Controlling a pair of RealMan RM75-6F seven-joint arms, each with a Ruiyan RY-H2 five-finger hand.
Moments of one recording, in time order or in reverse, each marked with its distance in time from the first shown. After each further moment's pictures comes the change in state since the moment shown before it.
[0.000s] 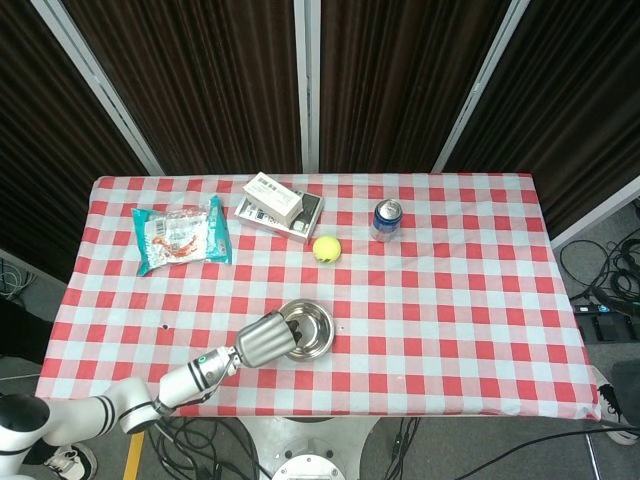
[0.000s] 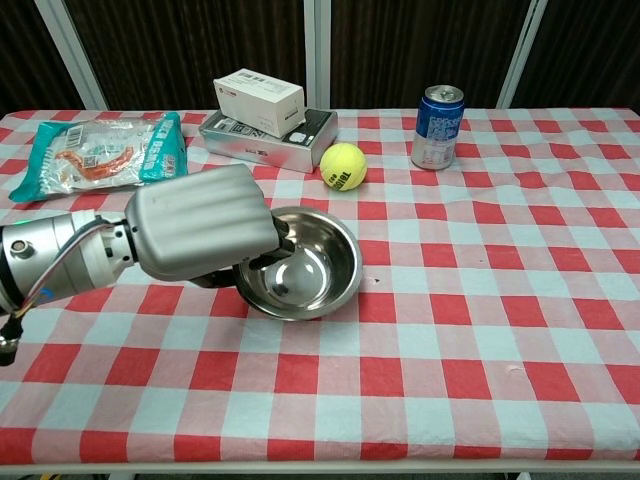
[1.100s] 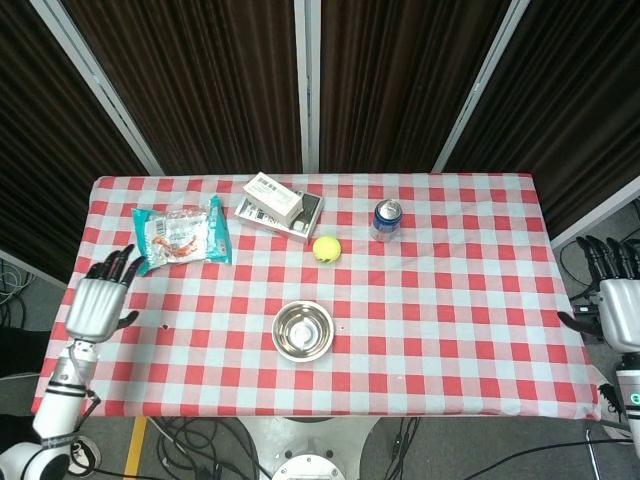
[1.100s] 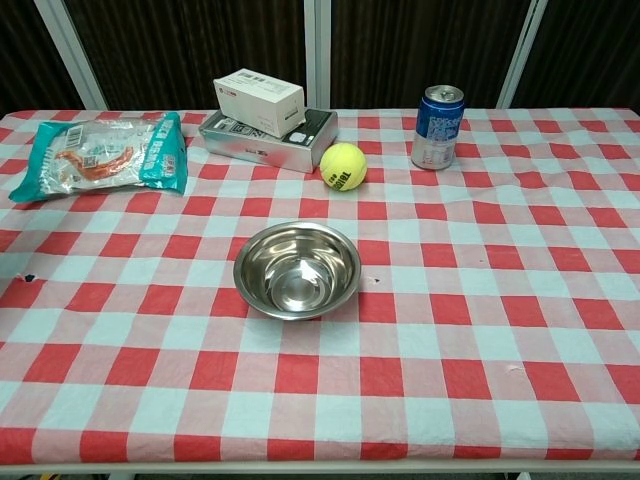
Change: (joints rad) left arm 0.441 0.340 -0.092 -0.238 -0.471 0.332 -0.198; right arm 0.001 -0.105 -0.095 0.095 -0.136 -0.043 -0.062
